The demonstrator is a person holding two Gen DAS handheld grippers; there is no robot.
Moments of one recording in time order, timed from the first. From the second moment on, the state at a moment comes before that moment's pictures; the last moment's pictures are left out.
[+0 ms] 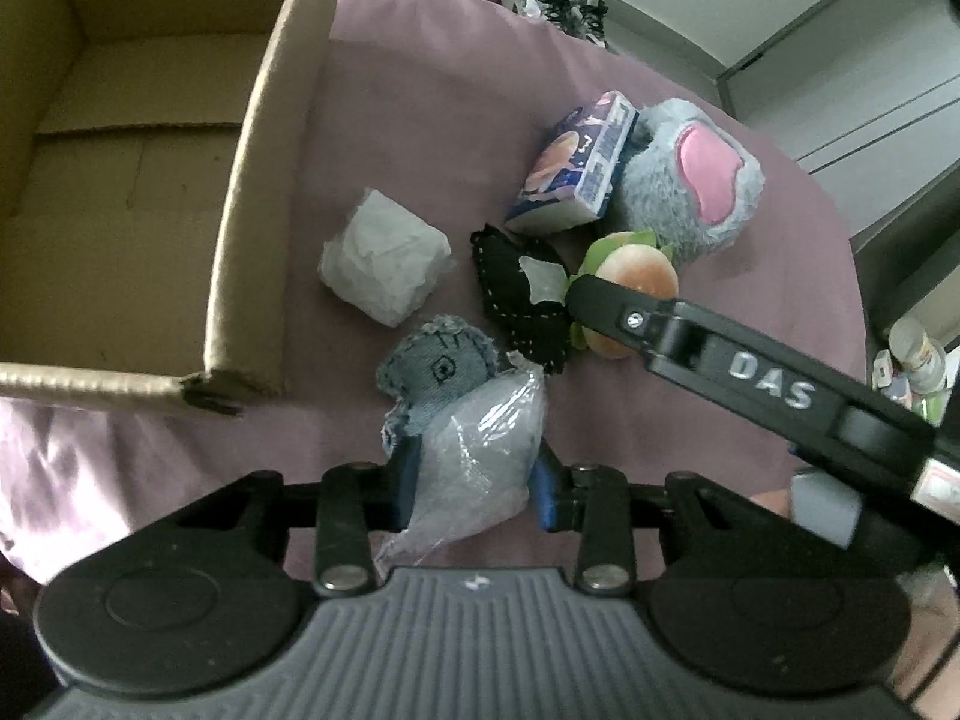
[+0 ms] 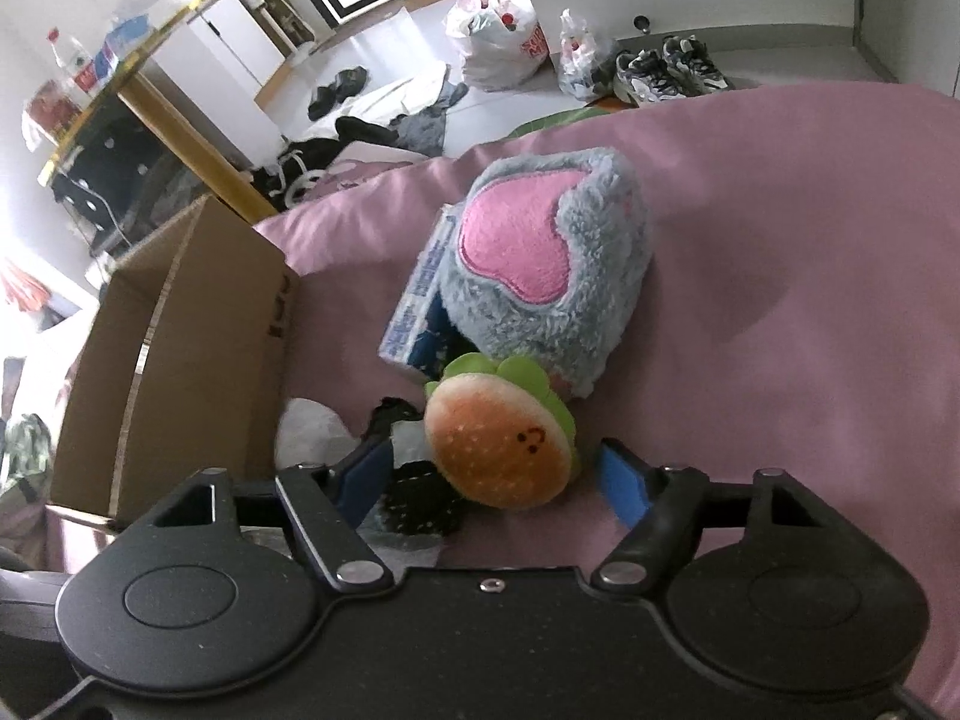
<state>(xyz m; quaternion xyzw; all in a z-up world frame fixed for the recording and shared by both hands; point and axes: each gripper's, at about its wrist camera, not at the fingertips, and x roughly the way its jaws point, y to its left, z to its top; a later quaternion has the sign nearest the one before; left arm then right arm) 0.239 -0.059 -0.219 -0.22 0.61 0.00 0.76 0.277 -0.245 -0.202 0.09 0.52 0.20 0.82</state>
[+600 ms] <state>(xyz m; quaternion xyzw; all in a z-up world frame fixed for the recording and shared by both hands) 0.215 -0.058 -0.185 -0.22 0.57 -0.02 0.79 0.258 -0.257 -0.170 0.10 0.50 0.20 0.84</state>
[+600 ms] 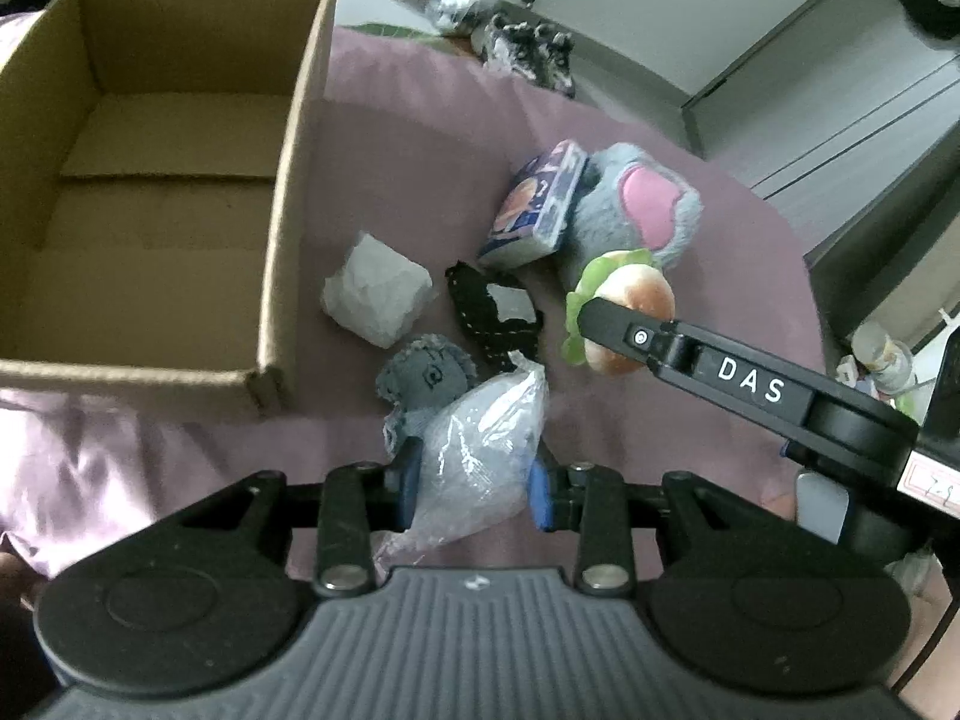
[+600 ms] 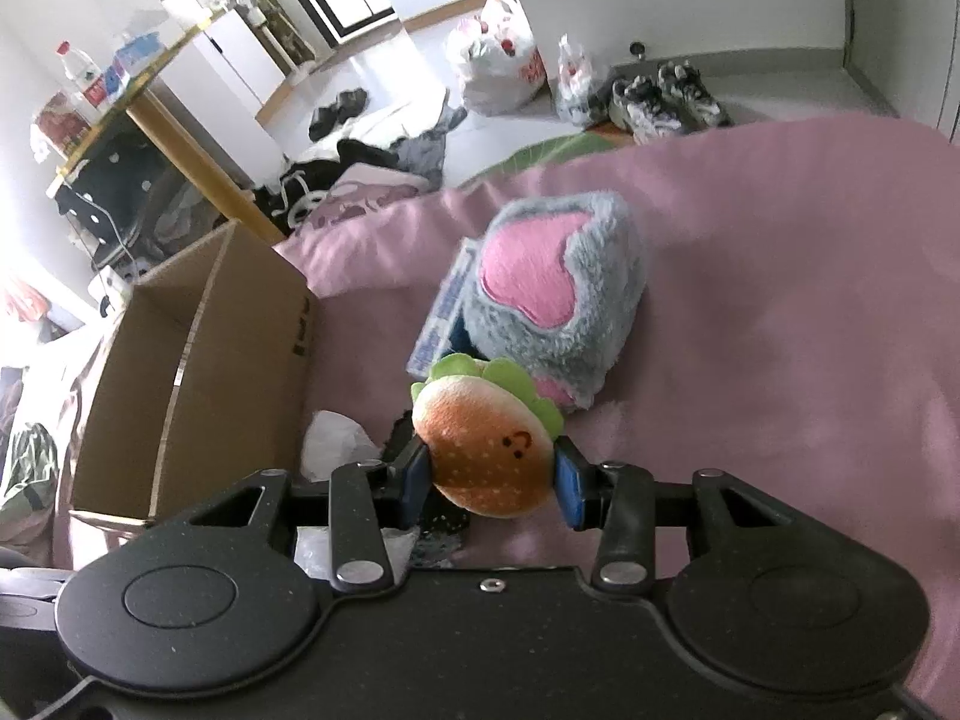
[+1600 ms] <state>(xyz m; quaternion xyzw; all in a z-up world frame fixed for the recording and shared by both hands) 0.161 -0.008 -0.102 -0.19 0.49 0.00 0.85 0.206 -0.224 -0.103 0.10 0.43 0.25 0.86</state>
